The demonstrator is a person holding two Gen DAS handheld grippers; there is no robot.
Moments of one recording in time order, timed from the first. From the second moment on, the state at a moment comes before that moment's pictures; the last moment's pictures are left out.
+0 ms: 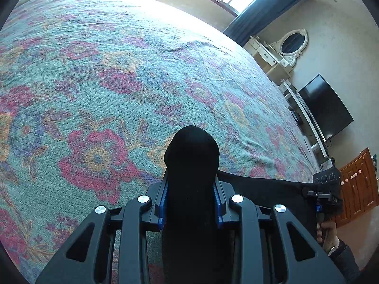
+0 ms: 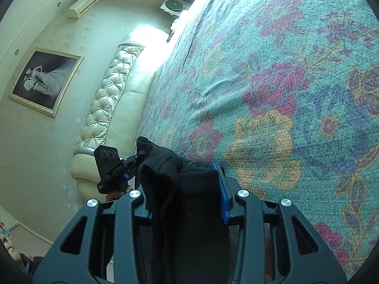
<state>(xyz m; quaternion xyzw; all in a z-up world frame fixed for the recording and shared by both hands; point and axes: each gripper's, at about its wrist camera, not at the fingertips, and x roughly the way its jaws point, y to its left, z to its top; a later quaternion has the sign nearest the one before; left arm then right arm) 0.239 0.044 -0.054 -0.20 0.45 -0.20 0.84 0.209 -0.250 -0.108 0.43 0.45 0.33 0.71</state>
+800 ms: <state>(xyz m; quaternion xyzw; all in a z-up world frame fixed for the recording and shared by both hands) 0.279 0.075 -0.059 -0.20 0.47 -0.19 0.84 0.245 -0.225 -0.110 0.44 0.45 0.33 0.70</state>
